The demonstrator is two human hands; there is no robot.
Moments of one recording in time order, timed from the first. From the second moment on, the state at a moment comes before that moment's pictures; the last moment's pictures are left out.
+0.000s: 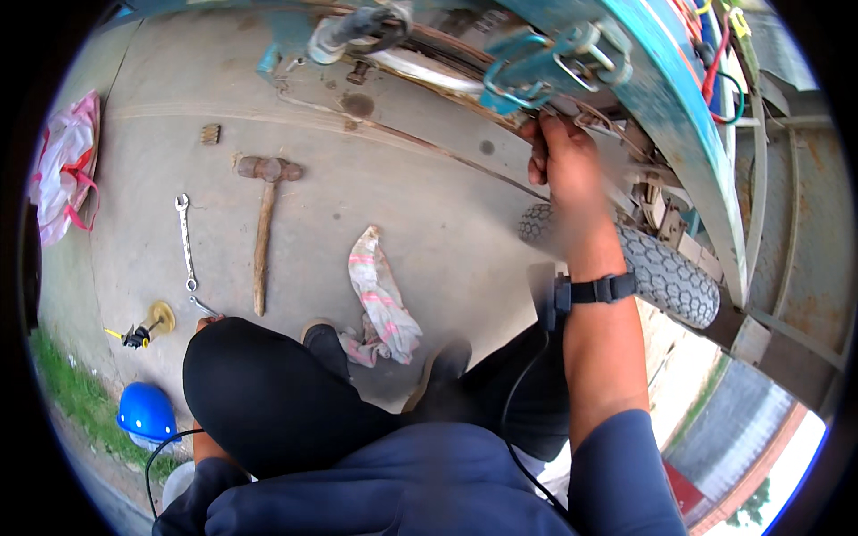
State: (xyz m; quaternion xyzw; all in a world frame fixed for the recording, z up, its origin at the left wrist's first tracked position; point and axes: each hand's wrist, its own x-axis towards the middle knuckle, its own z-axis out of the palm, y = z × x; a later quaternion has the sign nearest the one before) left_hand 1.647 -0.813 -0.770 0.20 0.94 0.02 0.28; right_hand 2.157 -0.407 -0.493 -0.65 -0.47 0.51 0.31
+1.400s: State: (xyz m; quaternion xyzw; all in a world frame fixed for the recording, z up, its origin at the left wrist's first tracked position) left_hand 1.980 -0.478 -0.458 0.23 0.53 0.35 0.74; right_hand 2.157 -0.405 -0.498 -0.60 -0.48 0.53 0.35
